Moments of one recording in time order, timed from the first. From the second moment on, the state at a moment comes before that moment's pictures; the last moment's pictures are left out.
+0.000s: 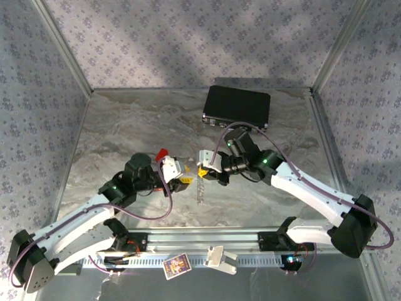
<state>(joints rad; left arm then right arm) -0.76 0.86 0.55 -0.09 0.46 0.24 0.80 1.21 1.02 -0.52 -0.53 -0.60</state>
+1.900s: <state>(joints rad) -0.76 0.96 0.35 0.52 0.58 0.09 0.70 1.07 0.71 -0.10 -0.65 -0.32</state>
